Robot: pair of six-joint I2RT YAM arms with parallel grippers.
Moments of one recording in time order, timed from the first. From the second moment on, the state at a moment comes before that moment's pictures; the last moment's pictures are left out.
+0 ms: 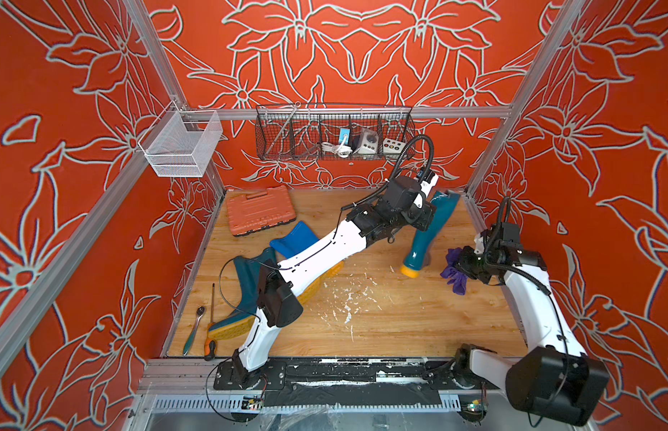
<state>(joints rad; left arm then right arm) -0.90 2.07 2.23 -0.48 0.02 -0.29 -0.19 1.15 1.03 -0.98 -0.28 0.34</state>
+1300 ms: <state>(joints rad) -0.69 1.80 1.13 -0.55 0.41 -0.58 0.08 1.22 0.63 -0.80 -0.39 0.53</state>
